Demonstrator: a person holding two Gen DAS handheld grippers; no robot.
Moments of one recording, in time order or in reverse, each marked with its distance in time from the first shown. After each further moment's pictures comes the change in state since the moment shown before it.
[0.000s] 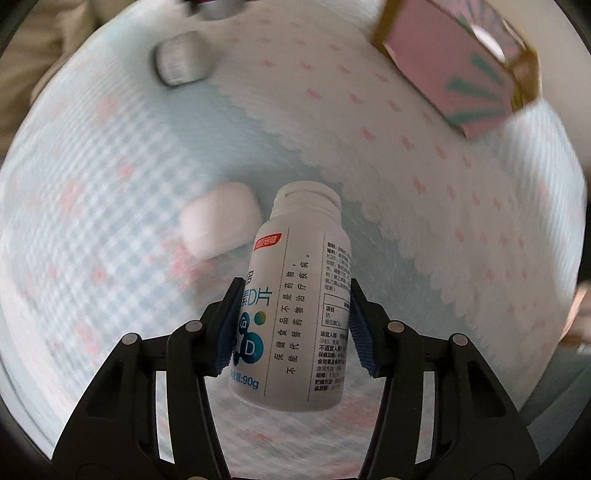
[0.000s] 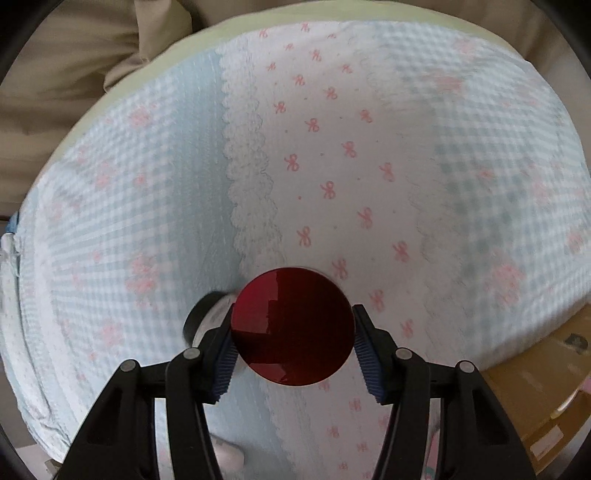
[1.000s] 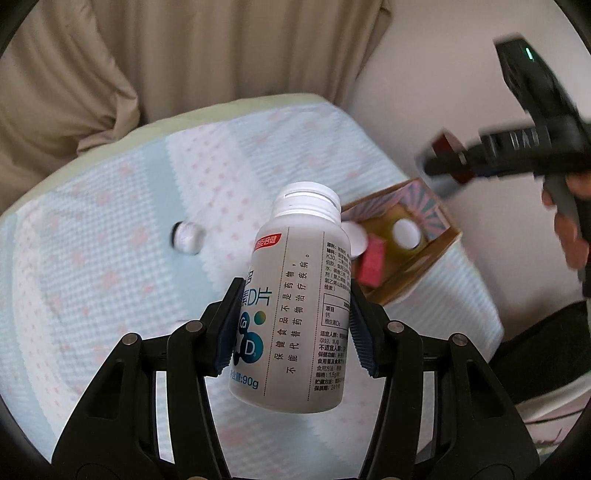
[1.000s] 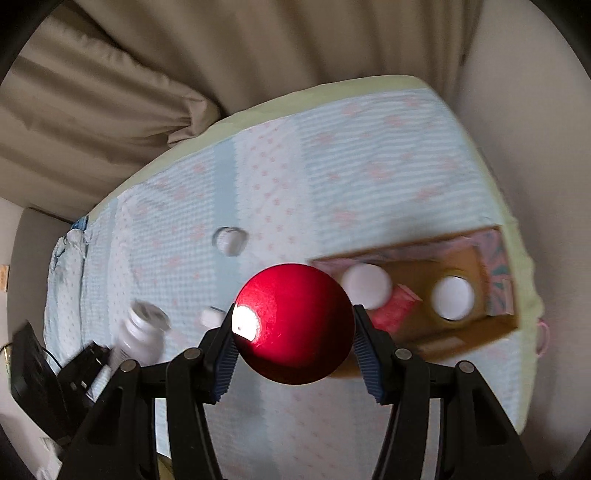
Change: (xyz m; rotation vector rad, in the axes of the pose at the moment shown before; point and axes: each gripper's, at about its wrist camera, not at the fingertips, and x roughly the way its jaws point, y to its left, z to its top) left arm -0.230 -0.099 0.078 -0.217 -0.410 -0.069; right arm -0.270 -0.169 -0.160 0.000 -0.184 0.124
